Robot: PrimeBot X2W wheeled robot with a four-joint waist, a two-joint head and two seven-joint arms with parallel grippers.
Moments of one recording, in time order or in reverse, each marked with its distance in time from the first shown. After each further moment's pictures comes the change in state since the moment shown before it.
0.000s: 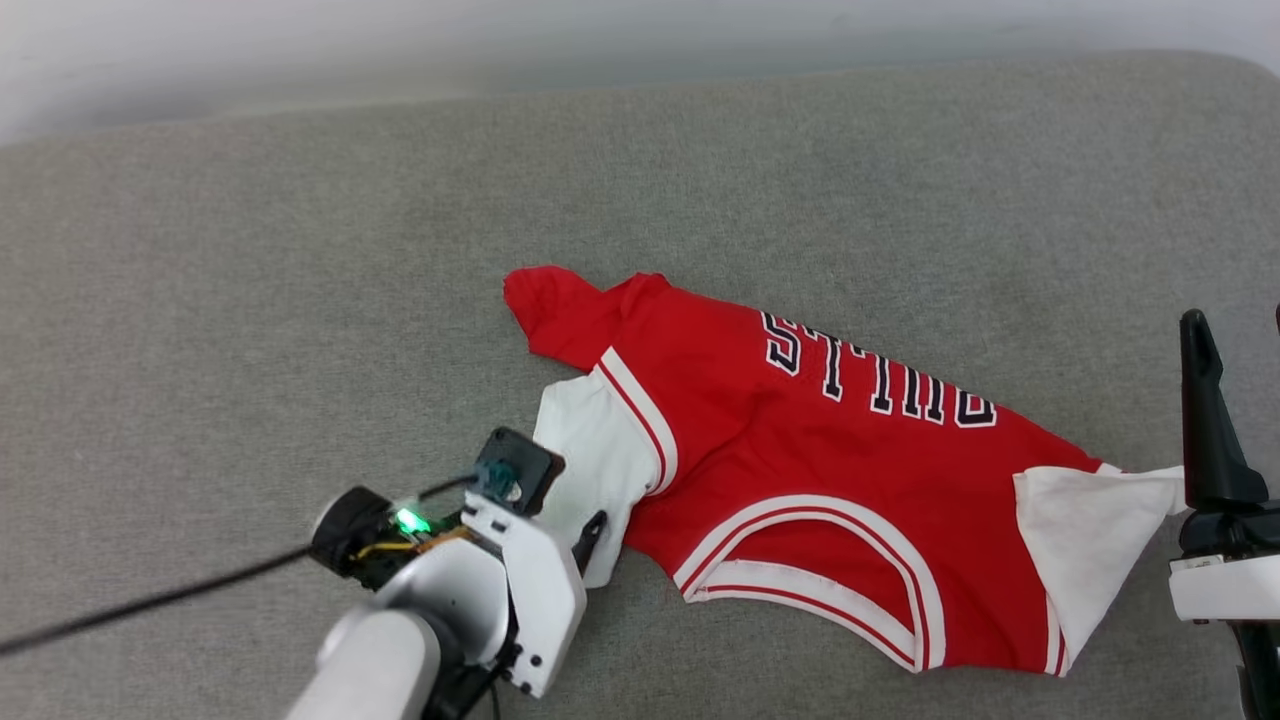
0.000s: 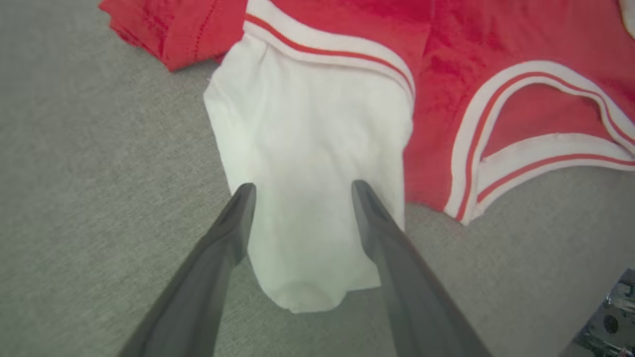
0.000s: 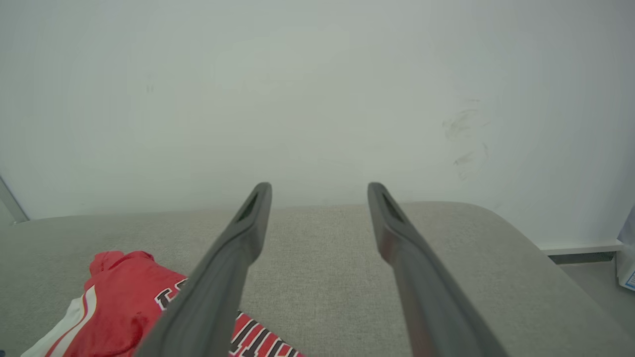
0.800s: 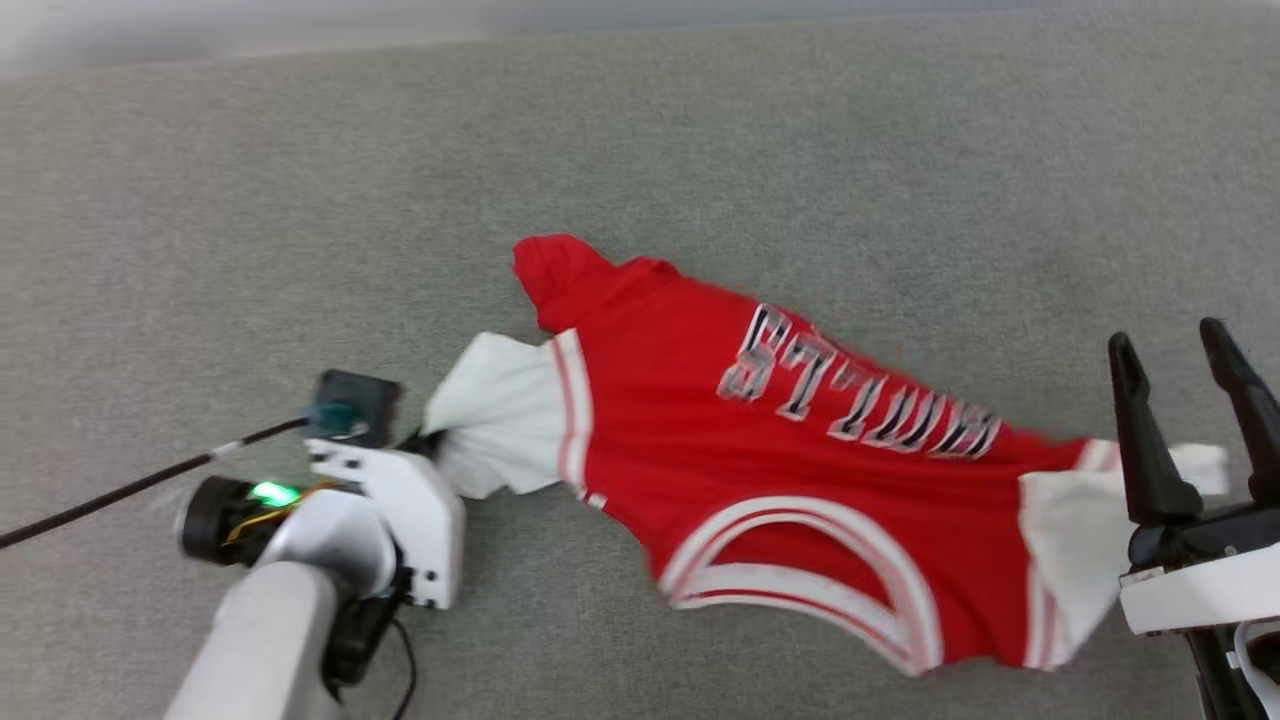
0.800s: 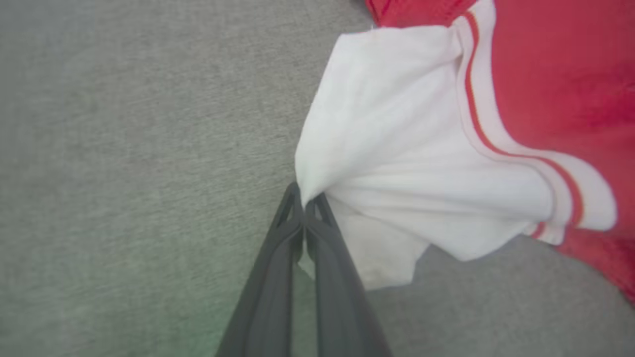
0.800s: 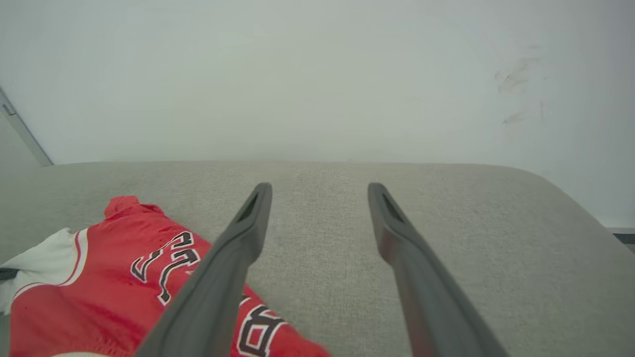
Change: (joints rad) left arm -0.079 0.052 0.132 0.122 -0.067 0.127 -0.052; right arm -0.005 -0.011 0.072 0.037 -0.031 0.000 0.010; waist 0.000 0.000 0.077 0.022
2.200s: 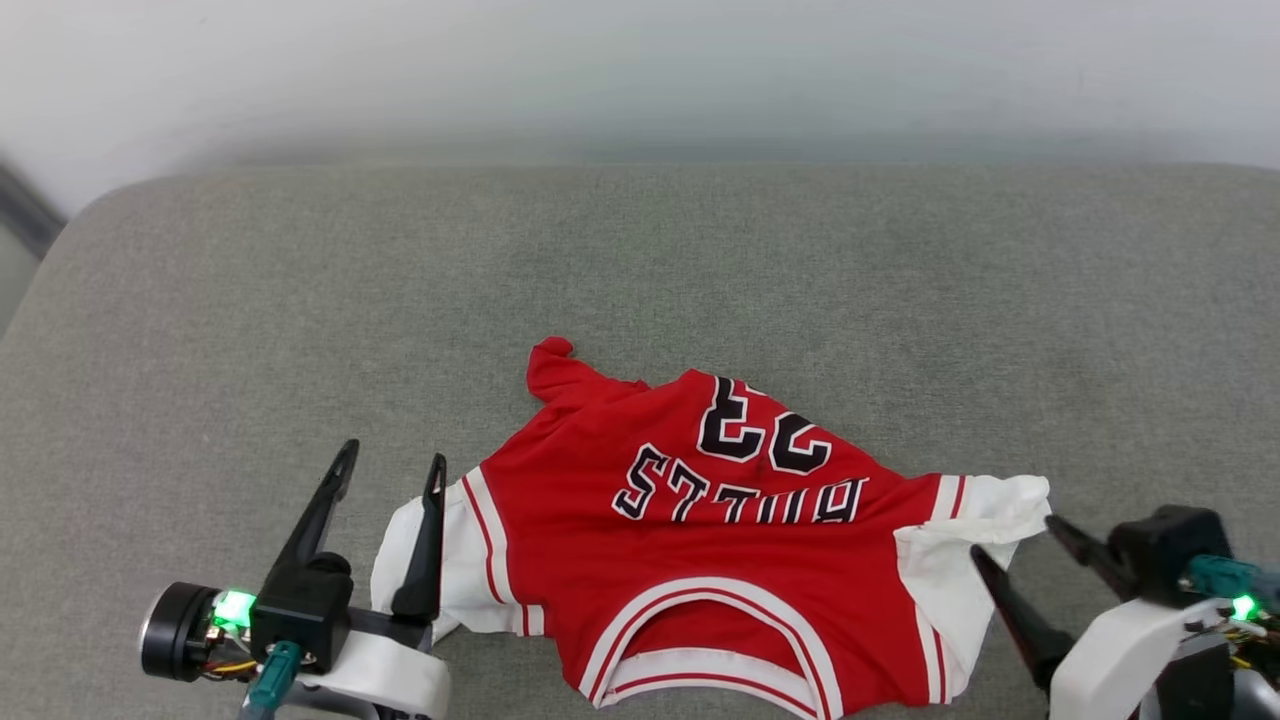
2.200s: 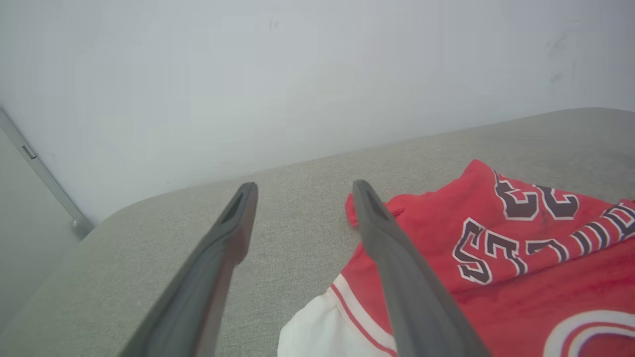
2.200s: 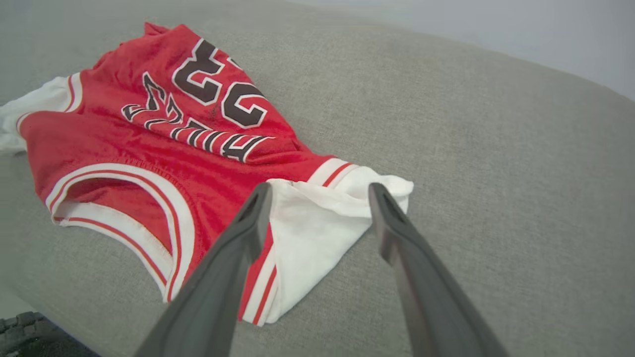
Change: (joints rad) left arm 0.295 0.007 0.047 -0.169 0.144 0.073 -0.701; right arm 0.154 -0.066 0.141 -0.096 -0.052 0.000 0.550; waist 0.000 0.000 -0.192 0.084
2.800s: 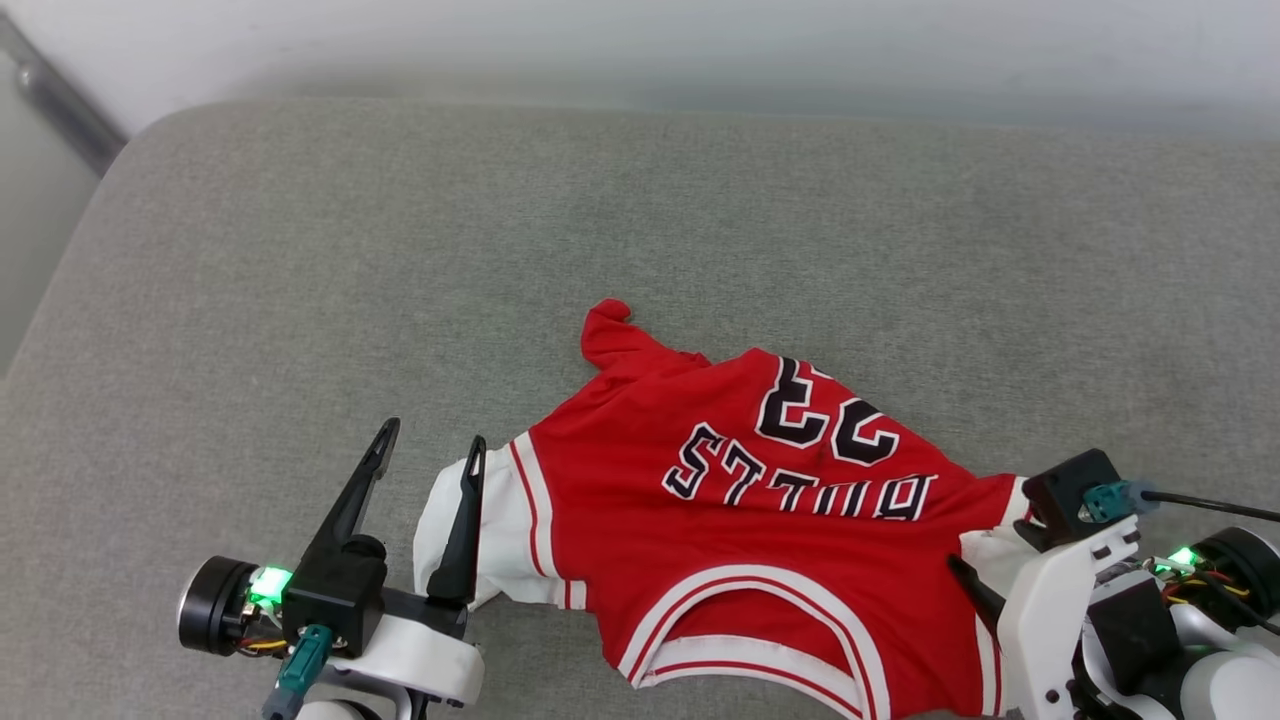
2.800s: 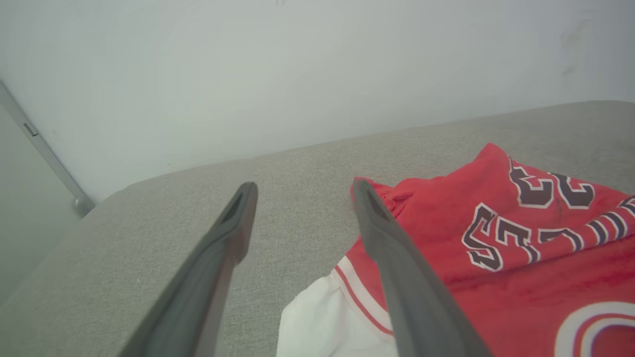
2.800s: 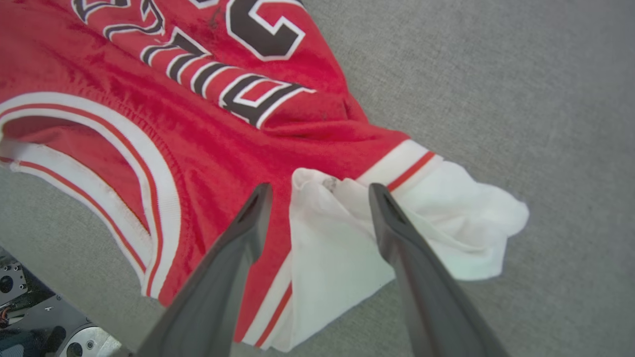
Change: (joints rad) left arm -0.035 -0.053 -0.015 0.002 0.026 -0.042 -0.003; right arm -0.167 -0.032 0.113 0.131 -0.021 0.000 0.267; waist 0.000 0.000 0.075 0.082
